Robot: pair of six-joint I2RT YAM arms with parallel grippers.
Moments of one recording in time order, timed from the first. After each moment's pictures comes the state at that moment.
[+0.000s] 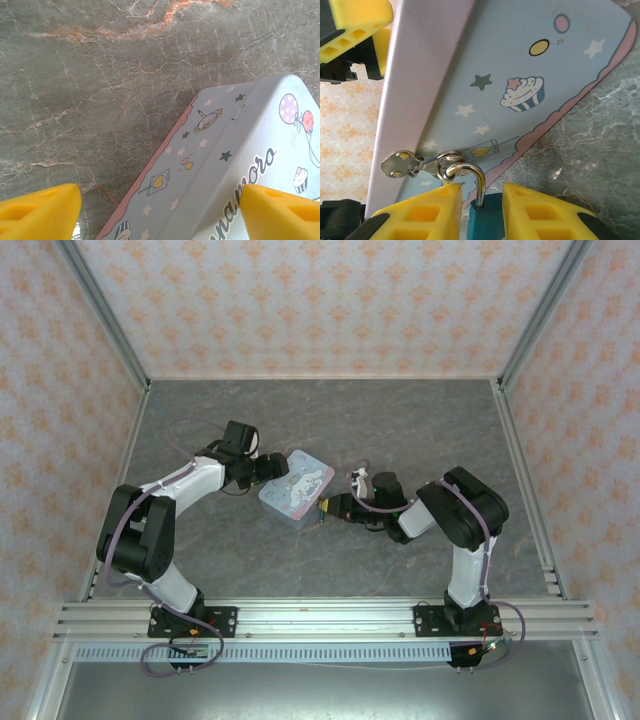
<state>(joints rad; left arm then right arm) -0.24 1.63 0.99 -0.37 0.23 -0.57 0.55 1.92 0.55 0.92 -0.71 0.88</state>
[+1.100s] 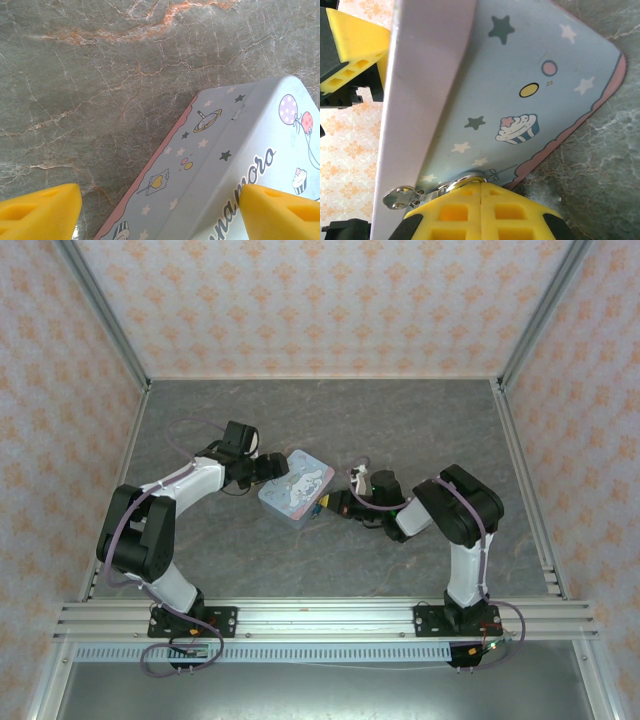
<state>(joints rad) -0.24 1.63 0.99 -0.36 0.23 -0.57 0.55 1.95 0.57 0.96 -0.67 0.95</state>
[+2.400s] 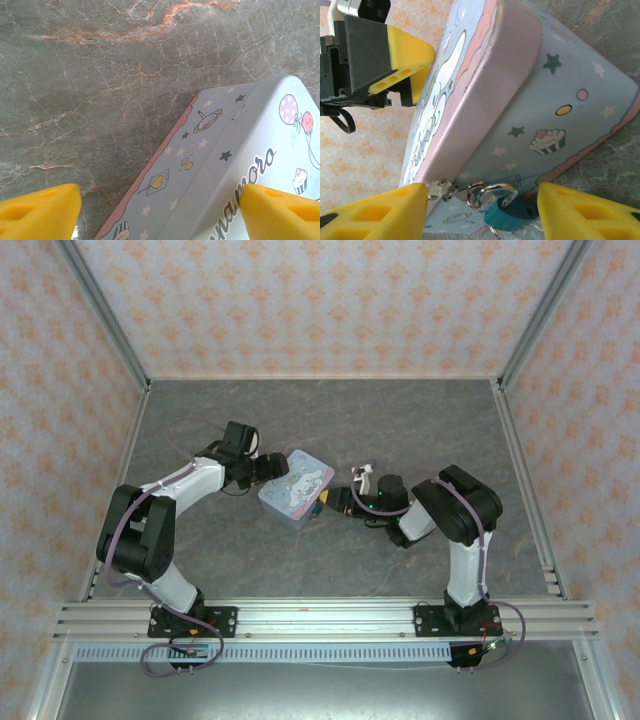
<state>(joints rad) -0.24 1.63 0.98 -0.36 0.23 -0.57 0.54 1.97 0.51 1.18 -0.67 0.95</state>
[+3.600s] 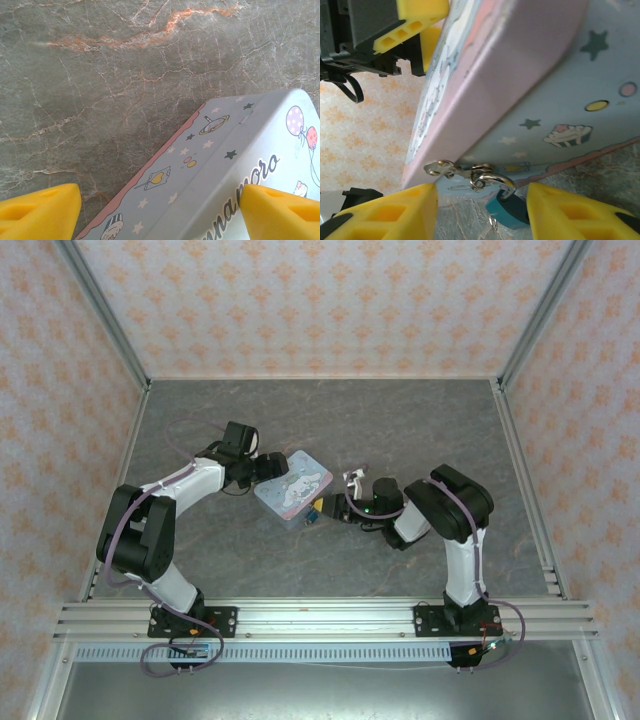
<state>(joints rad) -0.24 1.63 0.98 -0.34 0.21 -0.58 0.57 2.02 0.52 1.22 -0.74 0.95</state>
